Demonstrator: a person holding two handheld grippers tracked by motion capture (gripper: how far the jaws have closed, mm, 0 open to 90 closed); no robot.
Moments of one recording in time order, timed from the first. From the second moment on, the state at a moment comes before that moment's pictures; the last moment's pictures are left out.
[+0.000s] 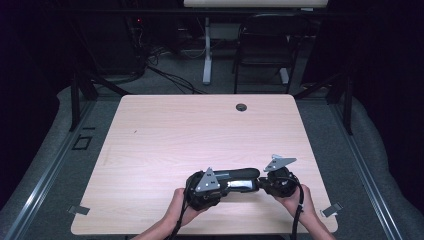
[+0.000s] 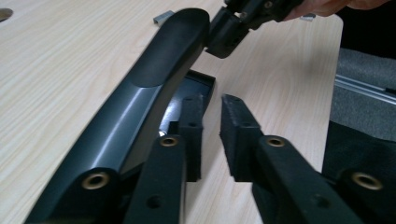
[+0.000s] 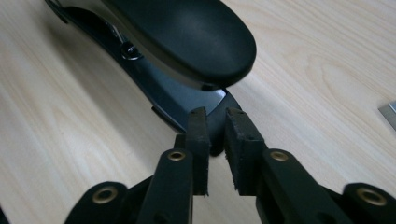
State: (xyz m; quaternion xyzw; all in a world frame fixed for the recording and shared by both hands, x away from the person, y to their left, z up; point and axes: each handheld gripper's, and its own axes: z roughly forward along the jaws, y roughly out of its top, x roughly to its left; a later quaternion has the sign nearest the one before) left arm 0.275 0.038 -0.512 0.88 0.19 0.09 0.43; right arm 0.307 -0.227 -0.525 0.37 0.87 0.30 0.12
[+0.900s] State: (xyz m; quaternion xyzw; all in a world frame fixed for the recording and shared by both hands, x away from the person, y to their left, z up) left arm 0.276 -0.027 -0.570 0.84 0.29 0.17 0.42; right arm 0.309 -0.210 -0.554 0.34 0.88 0.30 0.14
